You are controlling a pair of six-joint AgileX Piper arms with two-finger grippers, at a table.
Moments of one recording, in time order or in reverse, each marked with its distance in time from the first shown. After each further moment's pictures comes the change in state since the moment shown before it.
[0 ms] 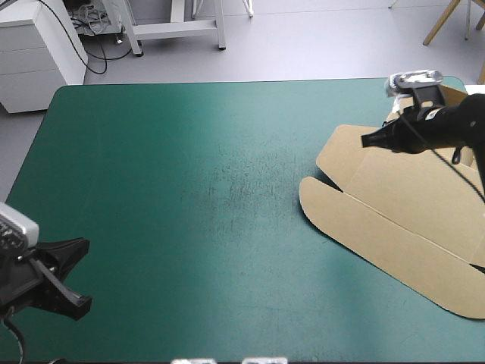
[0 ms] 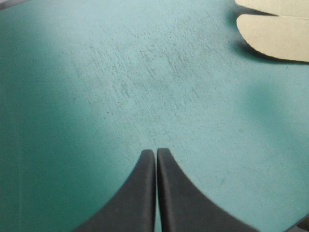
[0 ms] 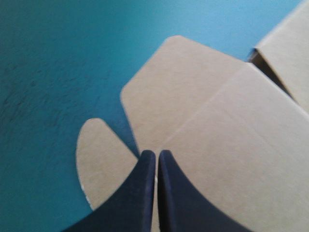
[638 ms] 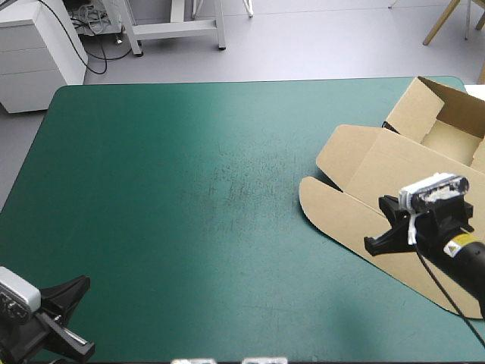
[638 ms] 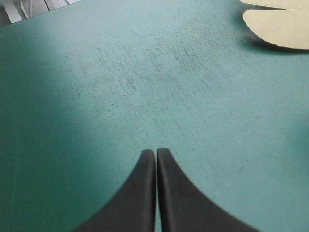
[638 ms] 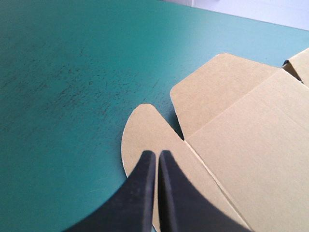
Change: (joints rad) left arm 0.000 -0.361 0.407 0.018 -0.181 0.029; right arm 0.168 -0.721 0.702 0.005 -0.400 -0.035
